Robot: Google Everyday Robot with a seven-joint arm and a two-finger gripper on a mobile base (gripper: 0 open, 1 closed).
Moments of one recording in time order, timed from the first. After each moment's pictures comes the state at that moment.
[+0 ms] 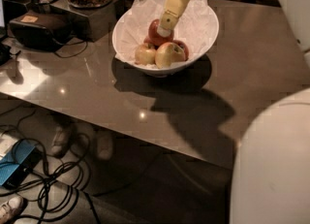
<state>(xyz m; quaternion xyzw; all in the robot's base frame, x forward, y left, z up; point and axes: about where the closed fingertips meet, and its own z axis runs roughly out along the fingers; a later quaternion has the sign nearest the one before) 0.634 -0.054 1.006 -0.59 0.78 0.05 0.20</state>
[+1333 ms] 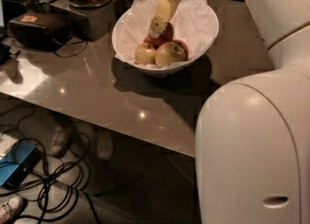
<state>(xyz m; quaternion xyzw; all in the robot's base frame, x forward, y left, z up) 0.671 -0.035 0.974 -0.56 0.80 0.09 0.18</state>
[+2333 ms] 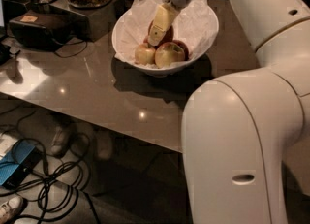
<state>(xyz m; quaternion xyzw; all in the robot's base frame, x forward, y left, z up) 0.689 -0.035 0.937 -0.55 0.82 0.10 0.15</state>
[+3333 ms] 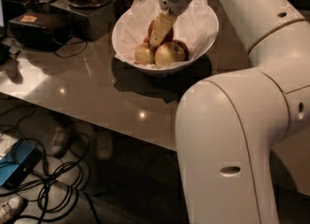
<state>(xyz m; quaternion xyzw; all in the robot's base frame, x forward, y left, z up) 0.695 -0.033 0.916 -0.55 0.82 0.11 0.14</state>
